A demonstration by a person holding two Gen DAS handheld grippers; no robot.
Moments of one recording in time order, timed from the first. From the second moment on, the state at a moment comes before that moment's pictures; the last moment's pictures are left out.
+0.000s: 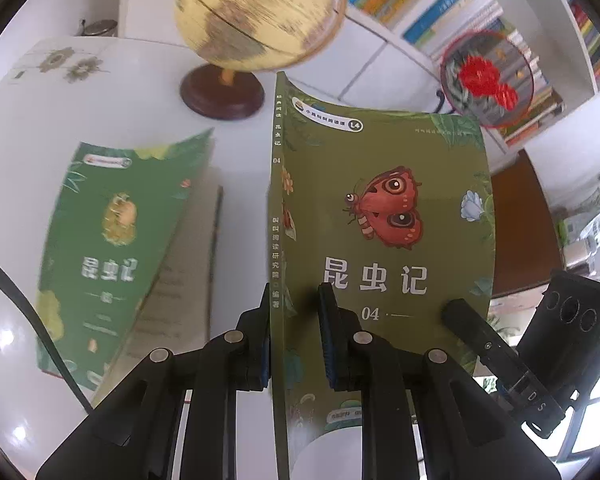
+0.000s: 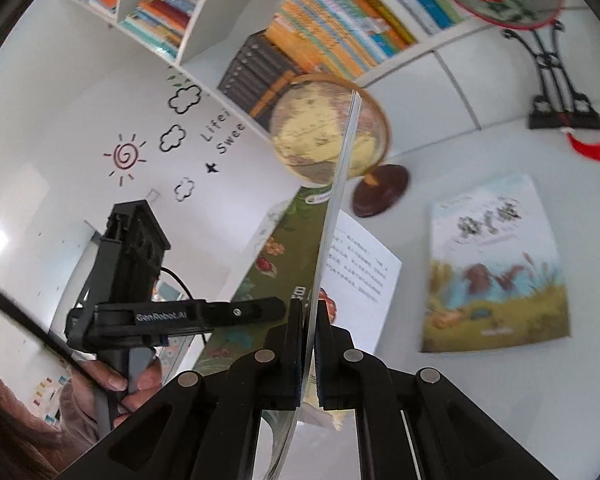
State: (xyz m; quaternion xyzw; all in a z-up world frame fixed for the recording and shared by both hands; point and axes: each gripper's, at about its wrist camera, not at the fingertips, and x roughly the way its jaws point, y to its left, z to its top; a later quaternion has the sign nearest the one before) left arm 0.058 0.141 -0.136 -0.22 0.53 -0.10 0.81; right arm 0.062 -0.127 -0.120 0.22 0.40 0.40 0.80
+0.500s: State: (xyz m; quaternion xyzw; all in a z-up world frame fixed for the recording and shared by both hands) left arm 0.049 0.219 -0.130 -0.27 0.52 -0.09 0.80; right arm 0.075 -0.048 -0.113 0.24 0.40 0.44 0.77
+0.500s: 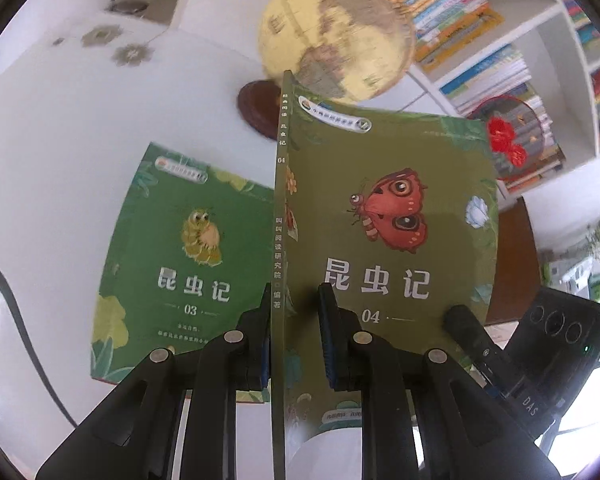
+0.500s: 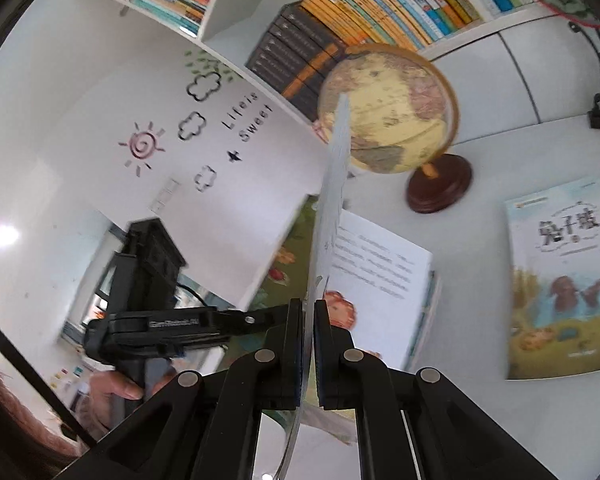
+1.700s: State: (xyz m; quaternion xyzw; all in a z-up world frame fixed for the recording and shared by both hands) left arm 0.051 0.301 -0.217 -0.28 0.57 -0.04 0.77; right arm 0.076 0.048 -0.213 0.19 0.51 0.35 0.76
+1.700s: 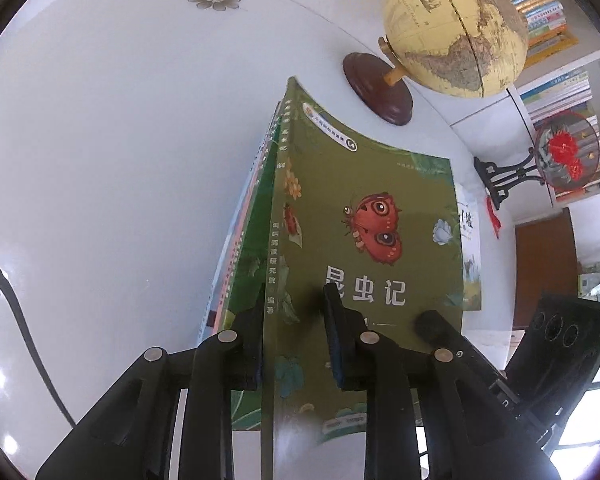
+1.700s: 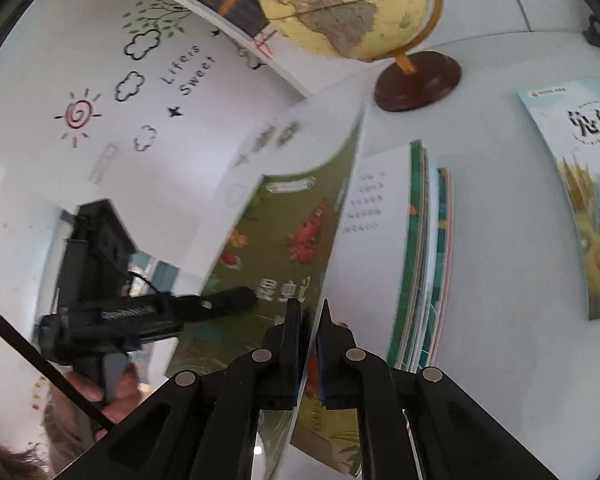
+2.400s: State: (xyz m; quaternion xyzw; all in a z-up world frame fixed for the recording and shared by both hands) left arm 0.064 0.295 -0.202 -0.20 0.58 0.06 0.79; right arm 0.074 0.048 -0.214 0.22 0.54 0.33 0.75
